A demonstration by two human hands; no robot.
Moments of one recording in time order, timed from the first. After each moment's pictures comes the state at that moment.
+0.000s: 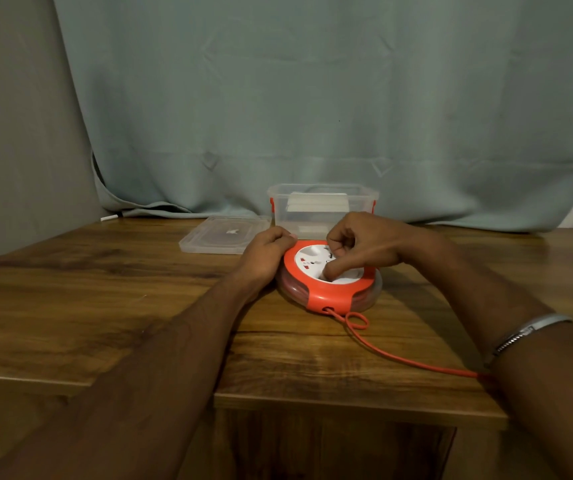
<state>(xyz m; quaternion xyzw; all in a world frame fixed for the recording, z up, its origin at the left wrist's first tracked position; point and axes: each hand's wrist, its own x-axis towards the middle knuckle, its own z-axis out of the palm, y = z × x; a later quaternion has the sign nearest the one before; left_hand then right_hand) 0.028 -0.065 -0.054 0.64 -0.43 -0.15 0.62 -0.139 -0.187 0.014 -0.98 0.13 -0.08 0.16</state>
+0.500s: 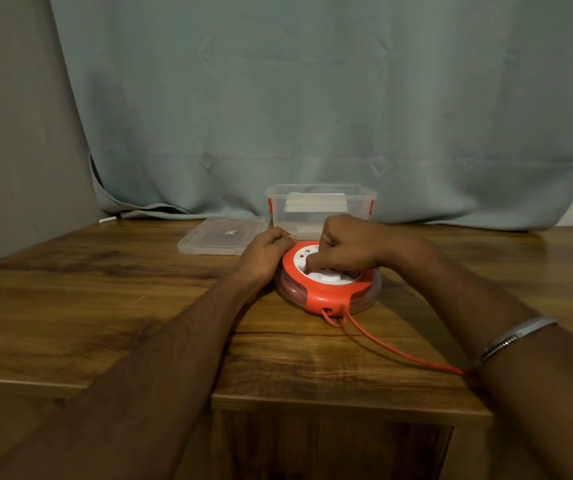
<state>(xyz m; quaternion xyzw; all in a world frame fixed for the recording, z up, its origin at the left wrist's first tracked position) 0.028 -0.064 -0.054 0.66 -0.44 -0.15 0.59 -0.124 -0.164 0.012 -0.97 0.16 -0.11 0.11</state>
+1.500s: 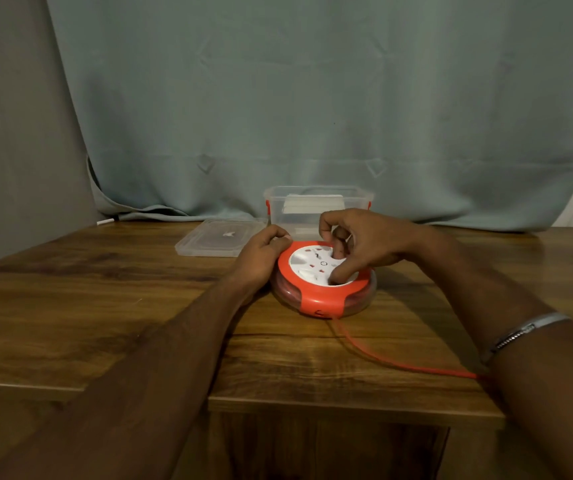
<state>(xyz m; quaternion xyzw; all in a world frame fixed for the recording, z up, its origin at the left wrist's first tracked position) 0.026 -0.064 -0.053 0.65 -0.44 -0.14 0.61 -0.146 -0.195 0.018 -0.97 0.09 -0.10 0.19</state>
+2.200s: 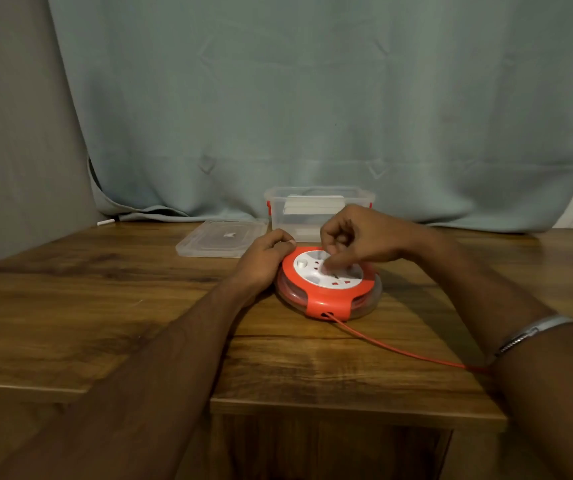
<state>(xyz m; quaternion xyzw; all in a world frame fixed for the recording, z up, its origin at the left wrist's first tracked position) 0.032 -0.066 -0.057 0.65 -0.46 -0.14 0.59 -0.146 -0.182 0.024 -0.97 0.05 -0.10 0.23</state>
